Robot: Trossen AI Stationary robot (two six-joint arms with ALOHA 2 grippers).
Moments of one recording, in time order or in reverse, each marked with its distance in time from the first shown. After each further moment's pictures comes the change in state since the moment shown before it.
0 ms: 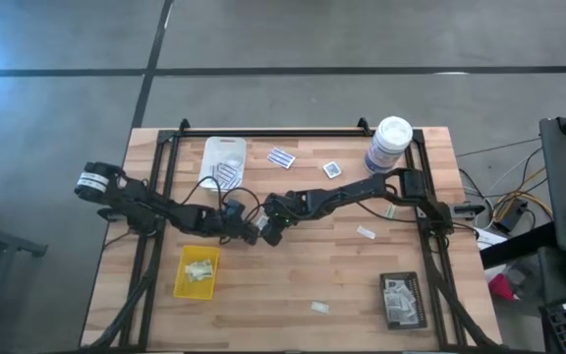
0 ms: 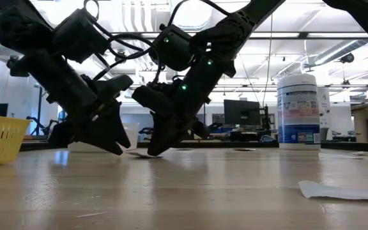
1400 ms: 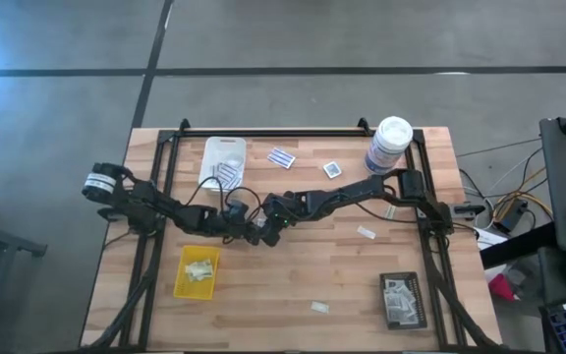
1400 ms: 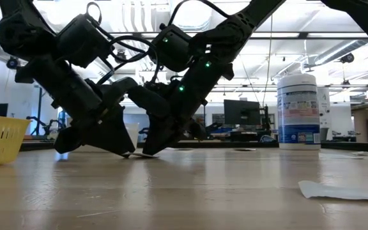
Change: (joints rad) left arm 0.007 0.068 0.000 0.106 0.037 0.008; right arm 0.002 0.003 -0.002 0.066 0.010 -0.006
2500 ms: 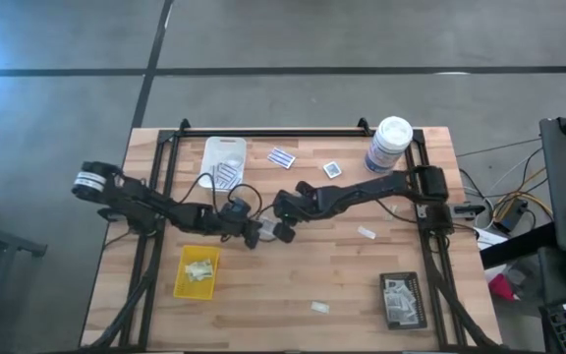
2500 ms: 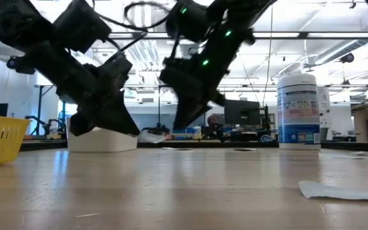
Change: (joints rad) left arm -0.004 -0.097 0.000 0.010 -0.010 0.293; right arm 0.033 -0.199 -0.057 -0.259 0.194 -0.130
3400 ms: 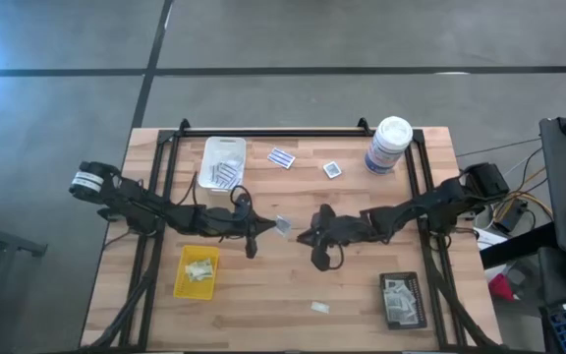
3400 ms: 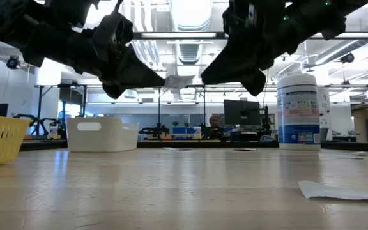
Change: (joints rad) left arm -0.040 -0.017 0.001 0.385 -0.004 0.599; right arm 0.220 -0.421 -0.608 0.686 -0.048 0.092
